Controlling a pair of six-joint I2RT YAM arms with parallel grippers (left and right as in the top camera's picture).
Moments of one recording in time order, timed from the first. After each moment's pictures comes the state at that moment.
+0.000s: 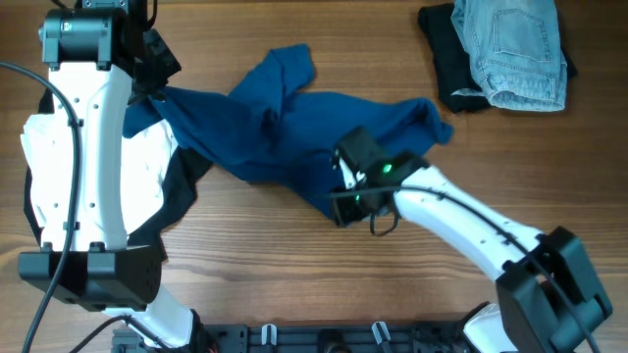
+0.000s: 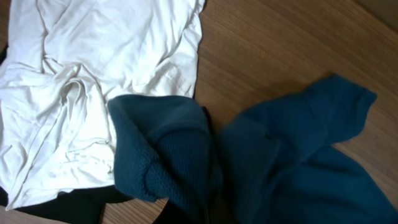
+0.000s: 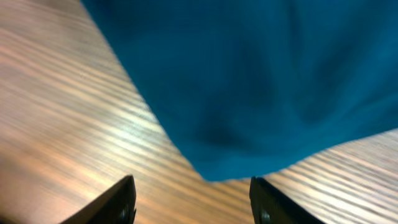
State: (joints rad) left arm -0.03 1.81 2.06 -1.42 -0.21 -0.59; right arm 0.65 1.63 0.98 -0.72 -0.15 0.38
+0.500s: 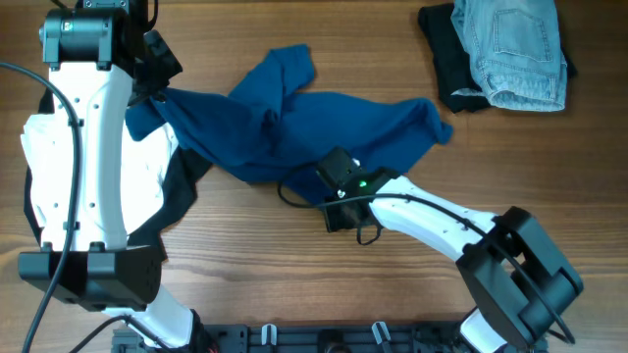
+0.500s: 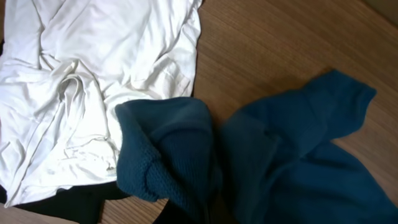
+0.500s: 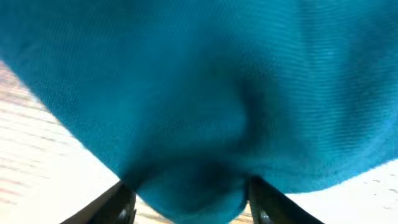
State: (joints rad) left arm -0.03 1.81 2.06 -1.43 -0.20 -0.59; right arm 0.72 1.76 0.96 -0.60 0.00 0.54
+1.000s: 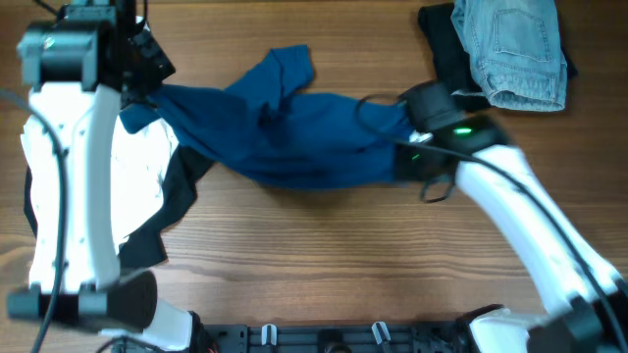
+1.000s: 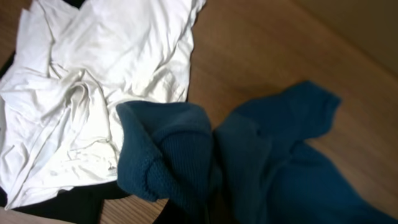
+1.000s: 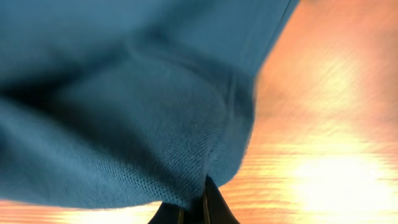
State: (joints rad) left arm -0.03 1.70 2.06 -1.43 -0.19 -0.59; right arm 0.32 1.47 1.24 -1.05 0.03 0.39
